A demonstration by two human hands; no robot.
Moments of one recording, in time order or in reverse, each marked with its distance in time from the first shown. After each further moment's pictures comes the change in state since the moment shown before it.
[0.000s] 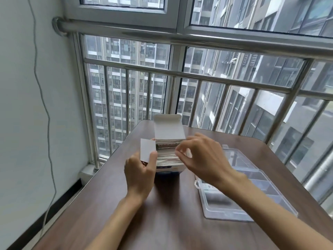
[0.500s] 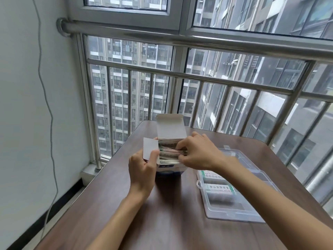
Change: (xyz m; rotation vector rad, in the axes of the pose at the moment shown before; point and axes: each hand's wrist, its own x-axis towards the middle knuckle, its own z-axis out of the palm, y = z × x) left_hand 0.002 0.011 -0.001 -0.146 -0.057 -0.124; right_hand 0.027 0.006 0.012 -0.041 -0.341 0.091
